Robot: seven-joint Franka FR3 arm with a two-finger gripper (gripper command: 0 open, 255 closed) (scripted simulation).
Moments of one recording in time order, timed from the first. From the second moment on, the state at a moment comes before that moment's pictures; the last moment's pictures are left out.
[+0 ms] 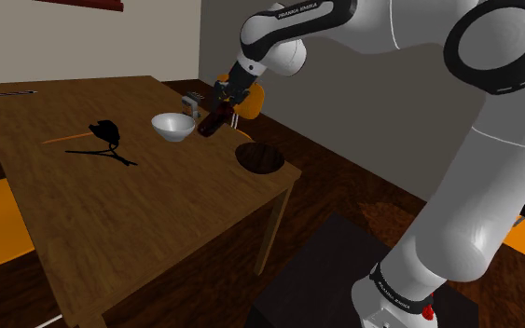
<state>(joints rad) -0.05 0.14 0.02 -1.92 0.39 2.41 -0.25</state>
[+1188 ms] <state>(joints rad) -0.14 -0.19 -0.08 -2.36 0.49 2.43 -0.53</state>
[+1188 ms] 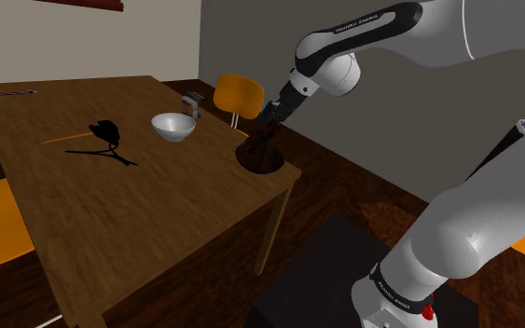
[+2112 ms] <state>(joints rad) -0.12 -0.12 -0.09 -2.40 0.57 2.53 -0.61</state>
